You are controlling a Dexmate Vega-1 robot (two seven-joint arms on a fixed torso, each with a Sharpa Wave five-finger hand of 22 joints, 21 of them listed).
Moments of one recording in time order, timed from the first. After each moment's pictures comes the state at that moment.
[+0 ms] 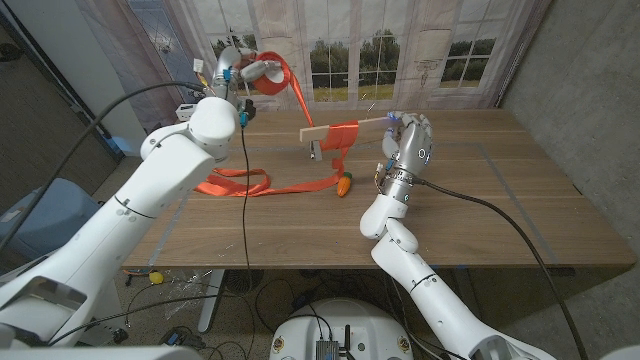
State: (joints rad) left arm 0.77 0.71 0.31 -2.23 -0.31 0.58 0.57; left_hand 1.11 0.06 0.48 -0.17 0.17 0.94 0.07 0.29 0.27 0.91 0.12 0.37 0.47 1.11 -0.02 0.32 0.20 0.64 -0.06 1.13 0.18; right arm -0.97 -0.06 -0.49 -1.53 -0.77 -0.28 -1.11; right_hand 1.21 0.03 0.37 -0.21 0.22 0.97 -0.12 0.47 0.29 0.93 -0.15 0.41 0.24 0.78 -0.09 0.24 0.44 0.40 0.06 0.23 0.19
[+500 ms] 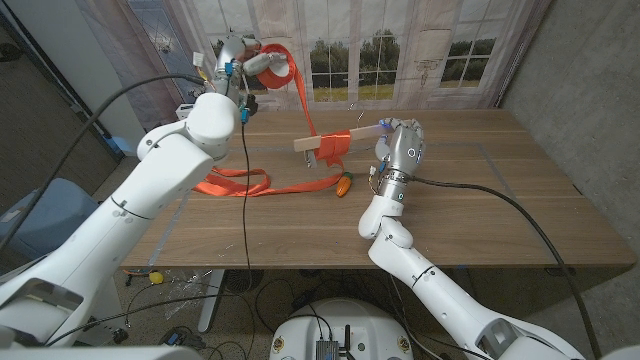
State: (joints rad) left arm 0.79 0.72 0.29 -2.26 -0.28 0.54 0.53; left_hand 1.11 0.06 0.48 -0.17 0.17 0.94 0.07 0.29 0.27 0.91 0.11 0.36 0.46 1.10 -0.03 0.32 0.20 0.64 -0.06 1.13 0.18; right arm -0.88 -0.16 -0.64 -1.51 -0.70 -0.51 -1.10; right_hand 1.21 0.03 0.37 -0.21 0.23 0.97 -0.12 0.46 0.28 0.93 -0.15 0.41 0.24 0.78 -0.09 0.23 0.44 0.41 0.06 0.23 0.19
